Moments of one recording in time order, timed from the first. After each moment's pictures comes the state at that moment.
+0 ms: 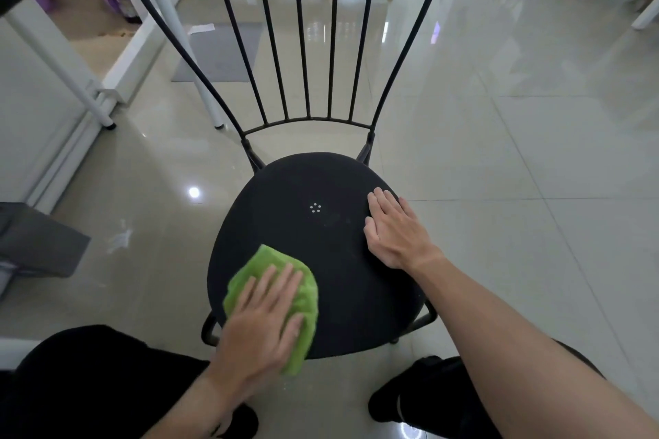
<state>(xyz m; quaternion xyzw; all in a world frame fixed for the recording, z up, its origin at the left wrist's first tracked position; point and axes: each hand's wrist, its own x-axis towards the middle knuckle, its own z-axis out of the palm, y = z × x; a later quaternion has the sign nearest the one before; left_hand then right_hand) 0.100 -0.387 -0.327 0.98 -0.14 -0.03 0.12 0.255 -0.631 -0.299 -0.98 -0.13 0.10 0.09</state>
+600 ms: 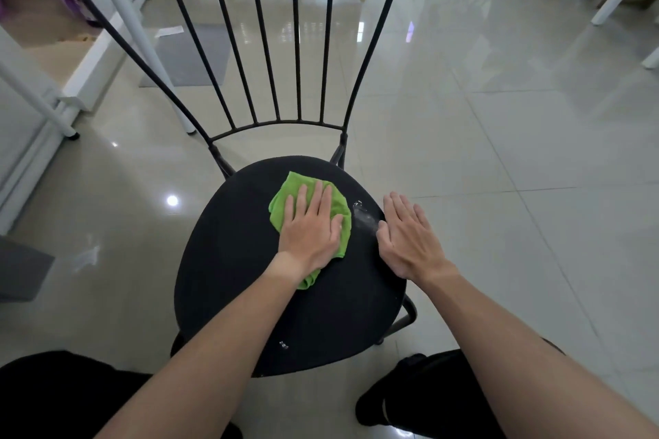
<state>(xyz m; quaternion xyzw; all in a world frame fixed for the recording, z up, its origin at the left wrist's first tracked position) 0.266 -0.494 -0.325 0.98 -0.09 -0.06 0.13 0.242 -0.682 -0.303 -0.99 -0.05 0.08 0.13</state>
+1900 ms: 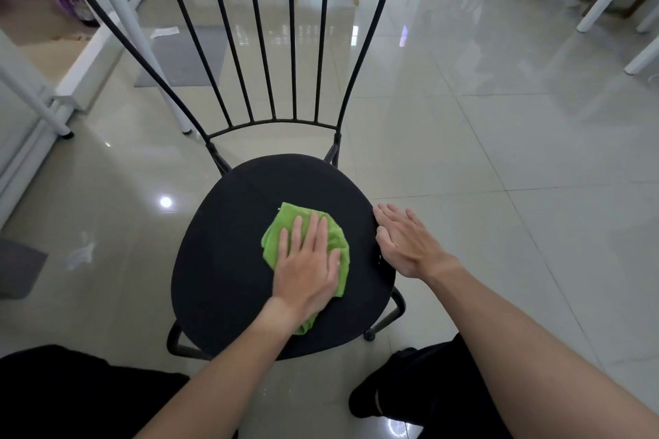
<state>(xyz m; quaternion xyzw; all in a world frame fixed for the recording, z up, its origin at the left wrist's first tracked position) 0.187 -0.498 -0.322 0.98 -0.09 -0.05 0.14 0.226 -0.697 -0.280 -0.97 -0.10 0.17 0.17</state>
